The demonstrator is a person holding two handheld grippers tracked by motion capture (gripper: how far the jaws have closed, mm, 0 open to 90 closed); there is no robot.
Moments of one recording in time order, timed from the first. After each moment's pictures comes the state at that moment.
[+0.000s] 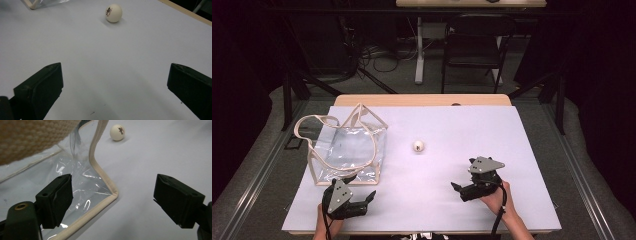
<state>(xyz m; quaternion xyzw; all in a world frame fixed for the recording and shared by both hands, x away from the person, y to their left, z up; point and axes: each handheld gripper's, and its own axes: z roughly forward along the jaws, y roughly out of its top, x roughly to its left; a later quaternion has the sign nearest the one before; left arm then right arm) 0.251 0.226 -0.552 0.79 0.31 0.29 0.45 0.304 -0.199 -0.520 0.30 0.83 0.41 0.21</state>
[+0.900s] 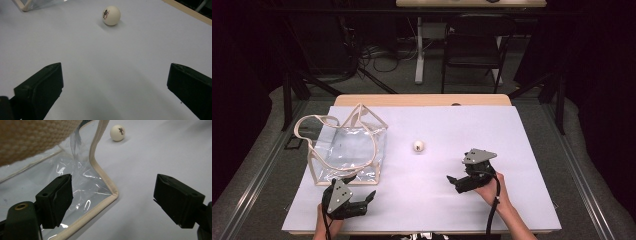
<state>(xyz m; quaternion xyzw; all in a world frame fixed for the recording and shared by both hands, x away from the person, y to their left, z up) 0.251 0.226 -0.552 0.79 0.31 0.29 0.45 0.328 -0.187 -0.517 0.30 0.84 0.40 0.20</state>
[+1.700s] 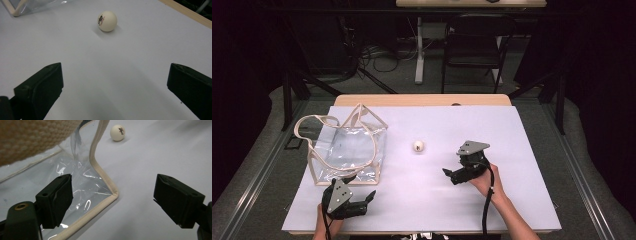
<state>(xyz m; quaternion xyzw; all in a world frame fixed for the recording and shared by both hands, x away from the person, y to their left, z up) 0.251 0.226 -0.552 0.79 0.31 0.29 0.45 0.354 -0.176 -0.515 0.30 0.85 0.40 0.20</state>
